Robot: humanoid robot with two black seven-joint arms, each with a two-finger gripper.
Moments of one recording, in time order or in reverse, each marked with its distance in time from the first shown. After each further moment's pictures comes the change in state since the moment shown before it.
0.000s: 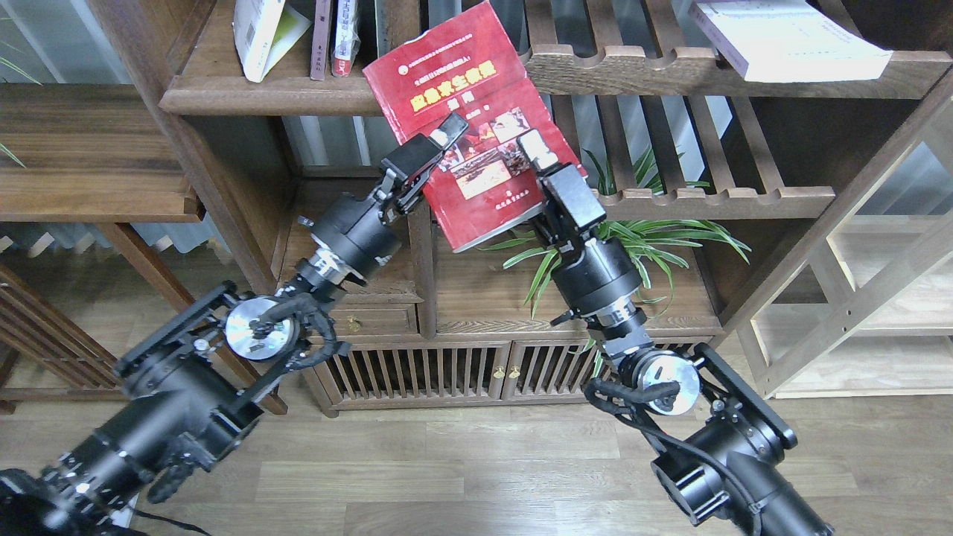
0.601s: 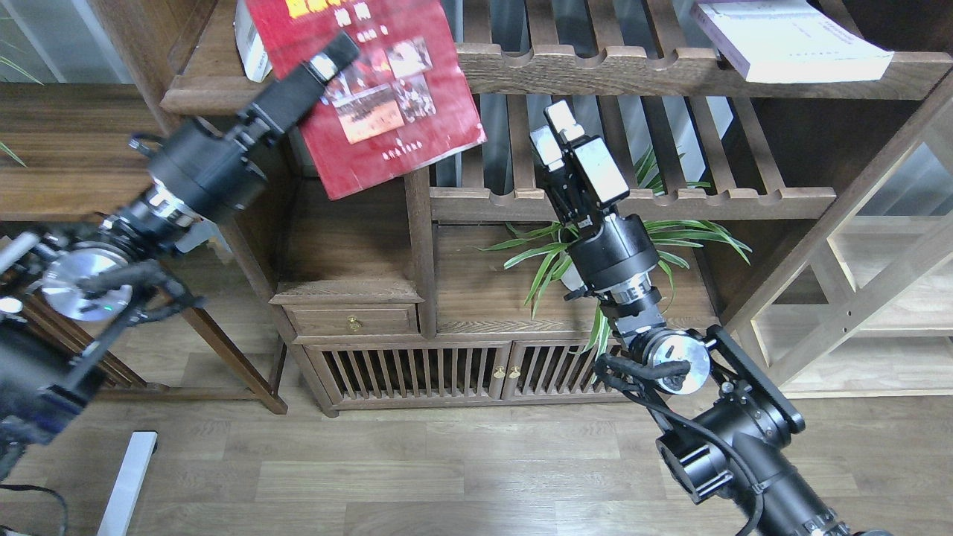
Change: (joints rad) left arm 0.012 0.367 -0.194 -0.319 0.206 0.000 -0.002; right arm 0.047 0.000 0.042 -0.028 0.002 0.000 0.002
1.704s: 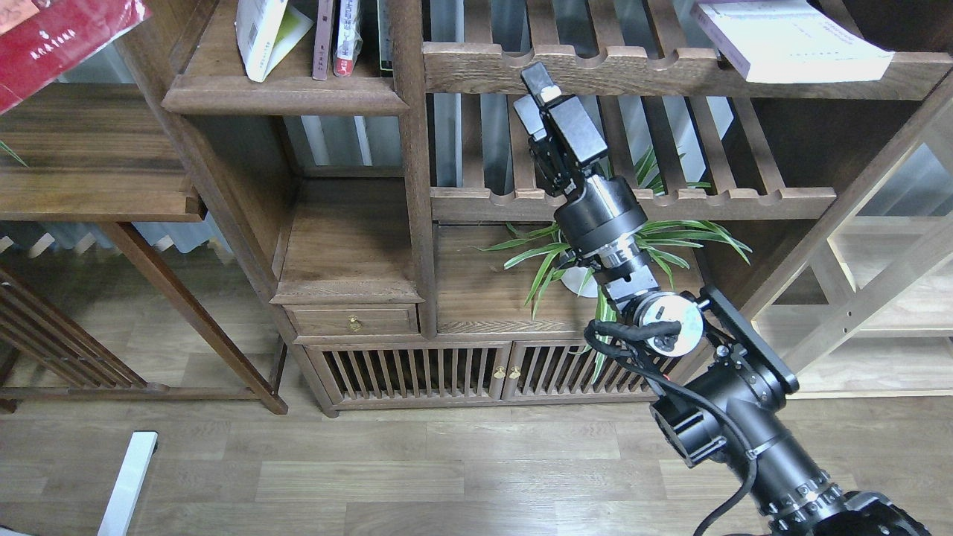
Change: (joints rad) left arm 0.317 0.031 -0.835 -0.116 0.377 0.000 0.212; right arm 0.111 0.000 -0.015 -0.004 -0.017 -0.126 -0.001
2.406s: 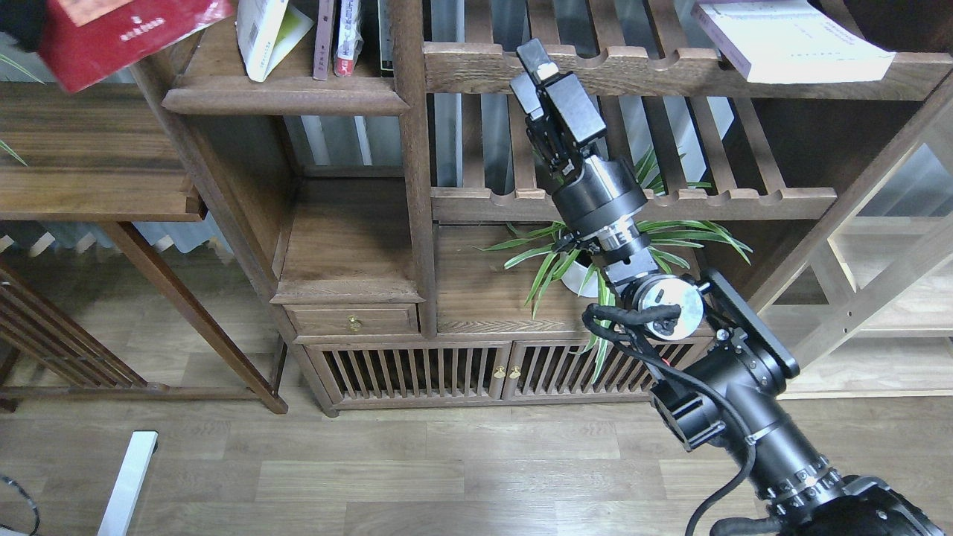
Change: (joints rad) left arm -0.209 -0.085 0.145 -0.007 0.254 0.021 0.011; right arm 0.037 0.000 0.010 0.002 -0.002 -0.009 -0.001
